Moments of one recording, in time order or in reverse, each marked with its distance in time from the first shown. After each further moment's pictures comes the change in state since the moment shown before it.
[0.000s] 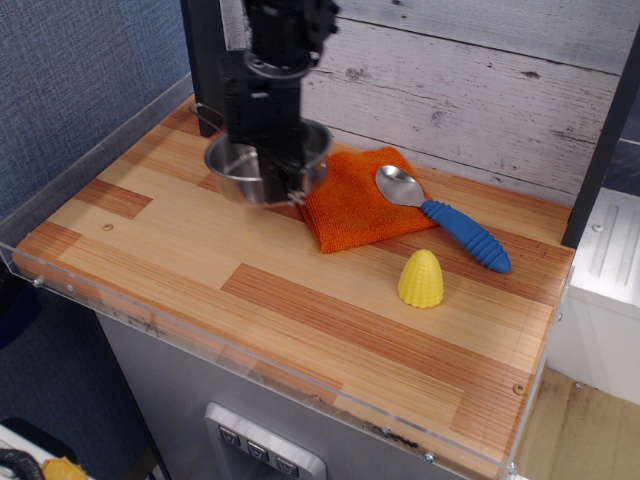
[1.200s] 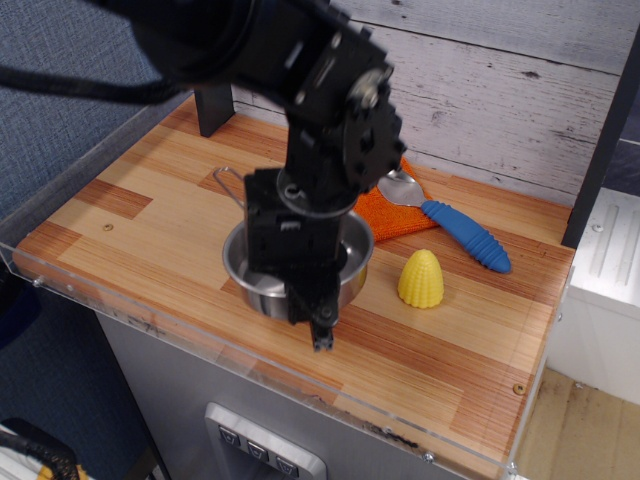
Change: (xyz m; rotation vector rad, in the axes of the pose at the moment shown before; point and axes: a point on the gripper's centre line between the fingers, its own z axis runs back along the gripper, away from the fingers) arm 0.004 0.097 0.001 -0.058 0.026 -0.080
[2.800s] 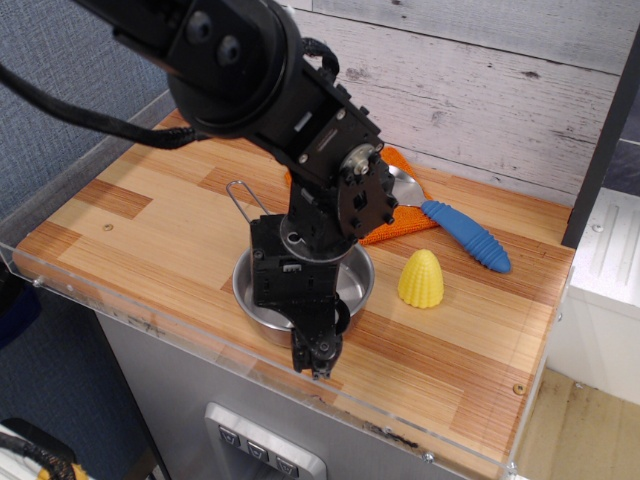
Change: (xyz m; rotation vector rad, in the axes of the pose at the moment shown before) arm -0.002 0.000 -0.032 0.003 -0.004 -0.023
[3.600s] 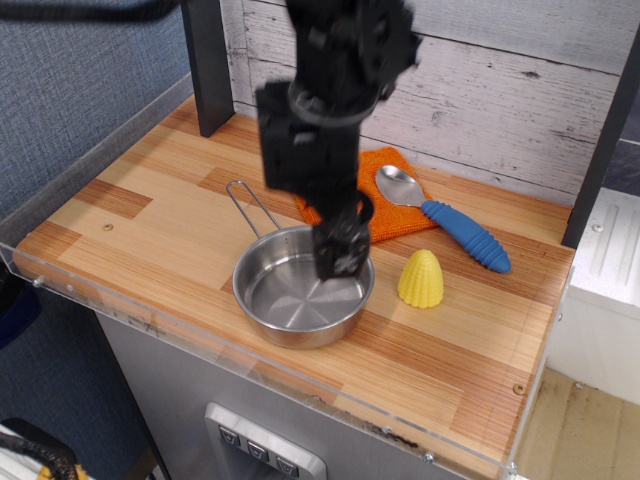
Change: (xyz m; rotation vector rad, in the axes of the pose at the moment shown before) arm -0.014 -0.024 0.081 -0.021 0.076 -0.014
